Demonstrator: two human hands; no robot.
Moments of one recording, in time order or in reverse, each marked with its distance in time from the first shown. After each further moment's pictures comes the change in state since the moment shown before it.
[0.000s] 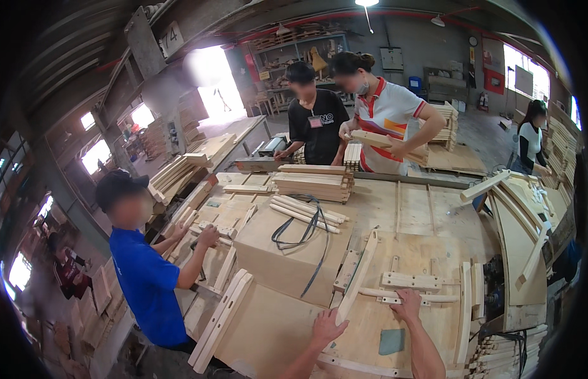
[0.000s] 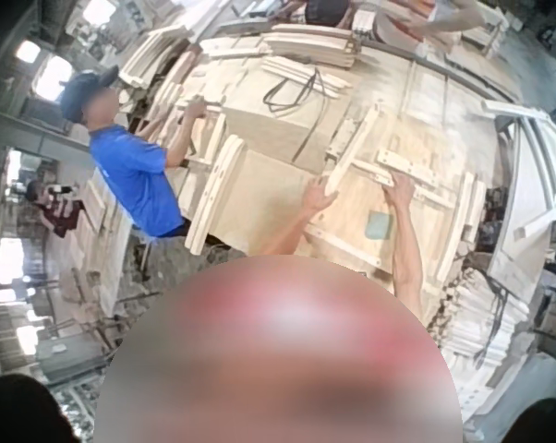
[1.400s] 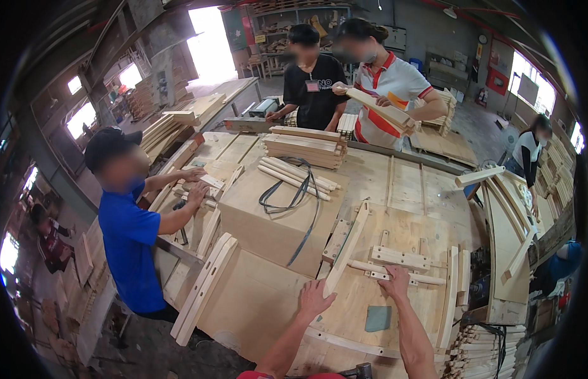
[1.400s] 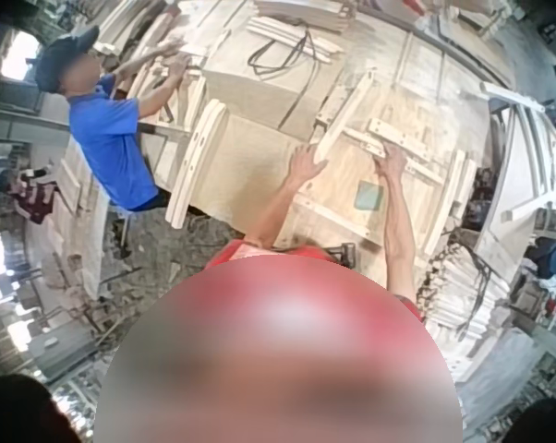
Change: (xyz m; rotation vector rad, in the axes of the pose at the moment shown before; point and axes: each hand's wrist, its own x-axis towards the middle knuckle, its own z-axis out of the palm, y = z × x) left_hand 0.000 -0.013 0.009 -0.057 0.023 0.002; right_hand 0.004 -0.009 -0.002 -0.041 -0.062 0.042
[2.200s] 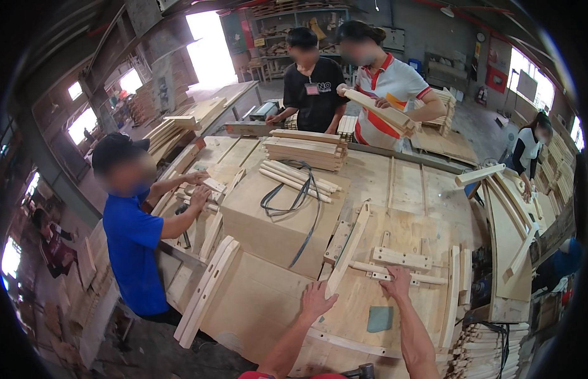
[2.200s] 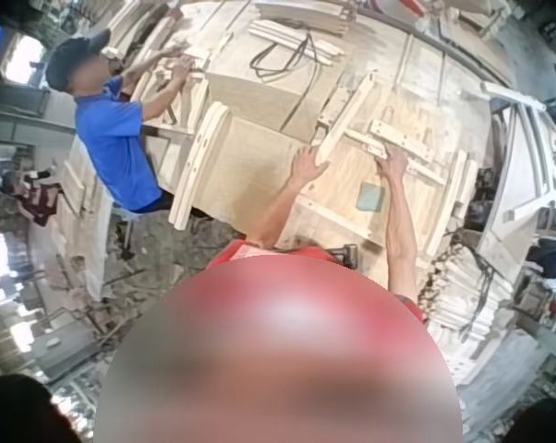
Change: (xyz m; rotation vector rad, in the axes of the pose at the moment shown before) left_hand 0.000 0.002 -0.003 0.011 0.019 0.026; right_hand 0.000 -0.001 -0.001 -0.007 -0.017 0.000
